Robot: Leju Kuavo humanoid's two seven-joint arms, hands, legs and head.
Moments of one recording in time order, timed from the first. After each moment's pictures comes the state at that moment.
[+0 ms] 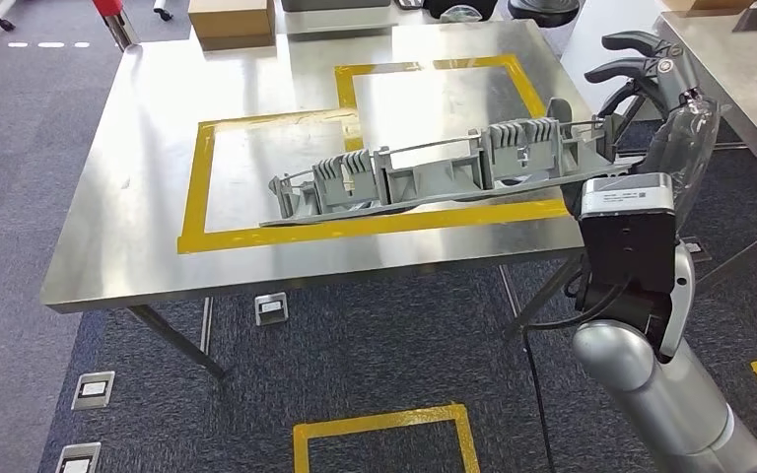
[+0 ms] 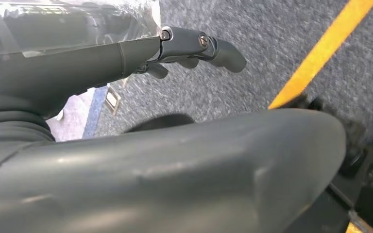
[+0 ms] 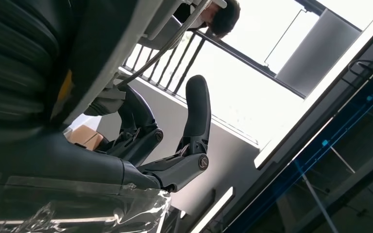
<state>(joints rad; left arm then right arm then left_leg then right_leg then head) -0.18 -0.08 -1.30 -0.22 0.36 0.29 0.14 -0.52 -0.33 0.65 -1.84 0.50 -0.63 0.23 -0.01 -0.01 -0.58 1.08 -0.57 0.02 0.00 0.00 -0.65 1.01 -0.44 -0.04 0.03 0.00</state>
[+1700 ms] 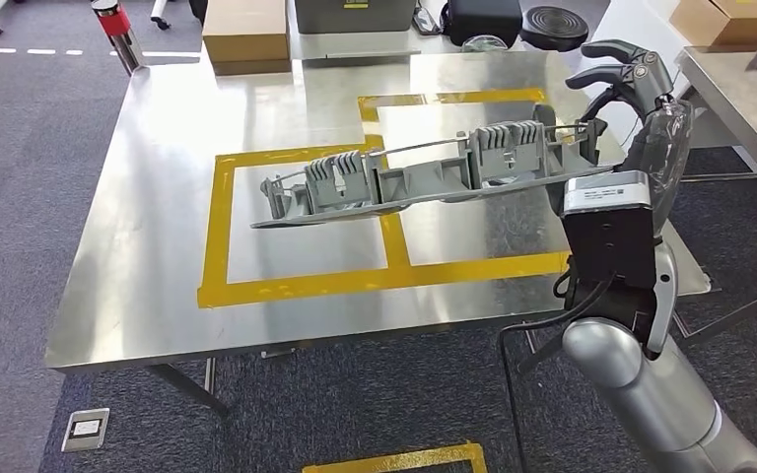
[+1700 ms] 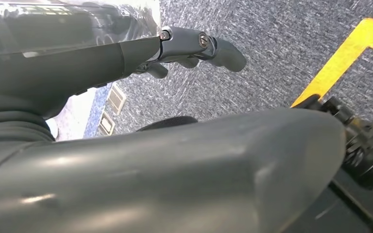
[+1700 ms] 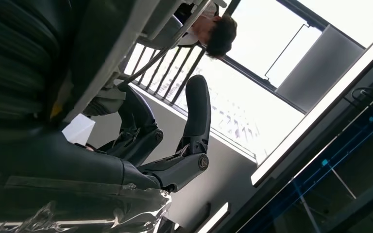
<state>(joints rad) -0.17 -0.07 -1.30 -0.22 0.35 0.29 0.14 -0.52 -0.32 0.66 -1.81 0.49 -0.63 0.22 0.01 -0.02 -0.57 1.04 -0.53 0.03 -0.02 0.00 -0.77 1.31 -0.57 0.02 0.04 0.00</state>
